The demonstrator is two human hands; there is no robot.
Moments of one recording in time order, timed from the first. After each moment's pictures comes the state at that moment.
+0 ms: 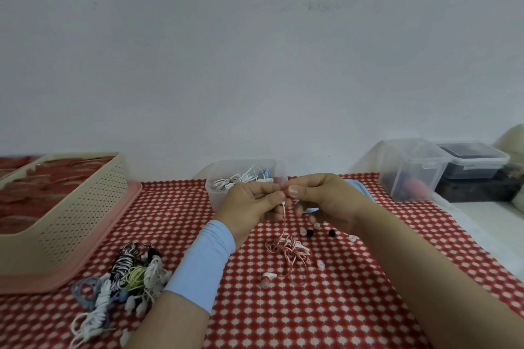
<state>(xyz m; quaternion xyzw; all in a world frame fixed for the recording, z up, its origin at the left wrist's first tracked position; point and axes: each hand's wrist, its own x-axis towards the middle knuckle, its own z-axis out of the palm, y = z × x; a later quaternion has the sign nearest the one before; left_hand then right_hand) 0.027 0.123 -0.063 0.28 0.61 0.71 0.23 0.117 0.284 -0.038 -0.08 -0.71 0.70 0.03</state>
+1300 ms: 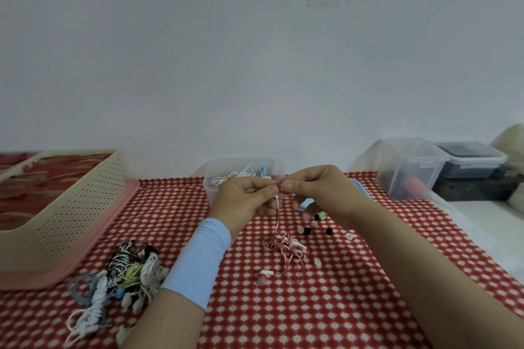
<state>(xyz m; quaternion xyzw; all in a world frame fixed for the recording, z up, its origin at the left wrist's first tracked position) 0.029 0.119 -0.056 0.26 0.64 0.71 0.18 0.120 0.281 -0.029 -0.07 -0.76 0.64 0.09</state>
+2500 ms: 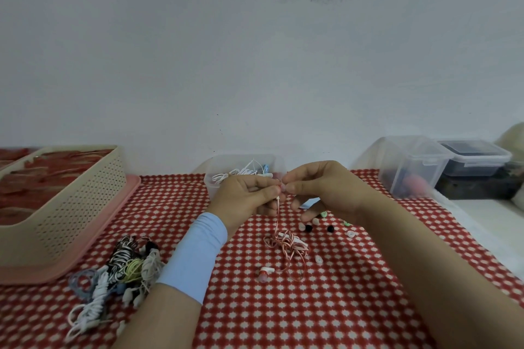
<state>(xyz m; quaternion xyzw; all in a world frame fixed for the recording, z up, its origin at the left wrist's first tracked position) 0.028 0.114 -0.053 0.28 0.63 0.69 0.22 0.124 0.281 -0.018 -0.09 -0.76 0.65 0.04</state>
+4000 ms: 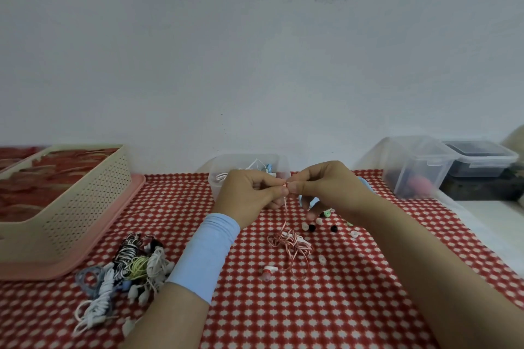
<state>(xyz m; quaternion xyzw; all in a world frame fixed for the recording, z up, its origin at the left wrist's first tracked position) 0.032 0.118 -0.048 0.31 0.71 0.63 0.10 0.120 0.279 -0.025 -0.09 -0.80 0.59 0.08</state>
